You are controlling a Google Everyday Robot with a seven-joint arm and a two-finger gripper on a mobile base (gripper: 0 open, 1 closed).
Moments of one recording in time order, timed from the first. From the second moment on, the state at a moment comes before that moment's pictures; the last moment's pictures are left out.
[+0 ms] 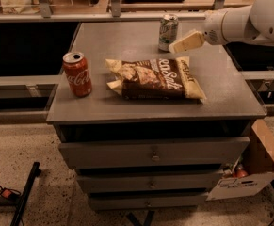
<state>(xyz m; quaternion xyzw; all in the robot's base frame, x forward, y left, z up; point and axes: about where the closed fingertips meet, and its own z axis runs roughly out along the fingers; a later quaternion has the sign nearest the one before) 0.754 -0.182 0.923 -0.38 0.76 0.08 0.53</state>
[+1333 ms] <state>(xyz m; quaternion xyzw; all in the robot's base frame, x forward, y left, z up) 0.819 -0.131 0.900 -0.30 0.74 0.16 0.59</state>
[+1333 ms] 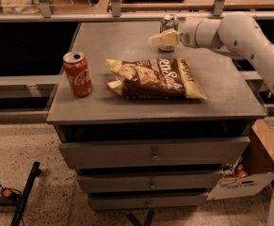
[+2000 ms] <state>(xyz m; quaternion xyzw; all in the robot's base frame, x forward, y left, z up) 0.852 -0.120 0.886 -0.29 0.73 0.15 0.60</state>
